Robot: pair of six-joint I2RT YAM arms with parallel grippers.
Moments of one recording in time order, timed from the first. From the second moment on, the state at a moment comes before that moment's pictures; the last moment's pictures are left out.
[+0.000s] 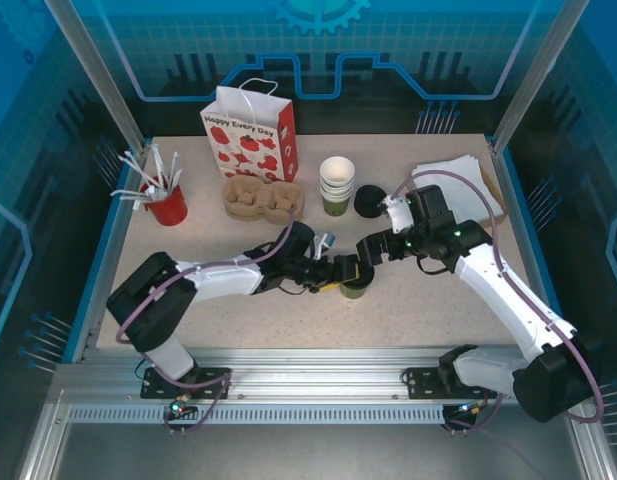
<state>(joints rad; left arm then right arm) -0.76 1.68 0.87 0.15 0.56 -1.02 0.38 1.18 1.04 -0.79 -0.28 0.10</state>
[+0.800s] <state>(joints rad) -0.57 1.42 0.97 -0.14 0.48 -0.78 0.36 1.06 1.20 -0.74 -0.17 0.20</state>
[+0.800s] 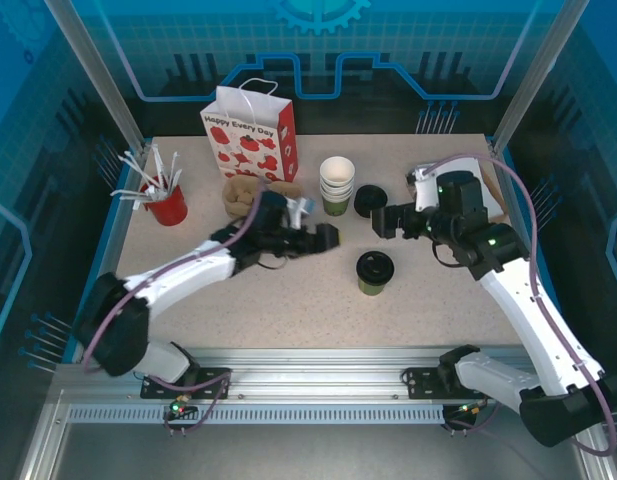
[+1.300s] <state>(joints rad) -0.30 1.71 1.41 -0.54 0.01 -0.27 0.55 1.34 1.32 -0.65 -0.13 0.16</state>
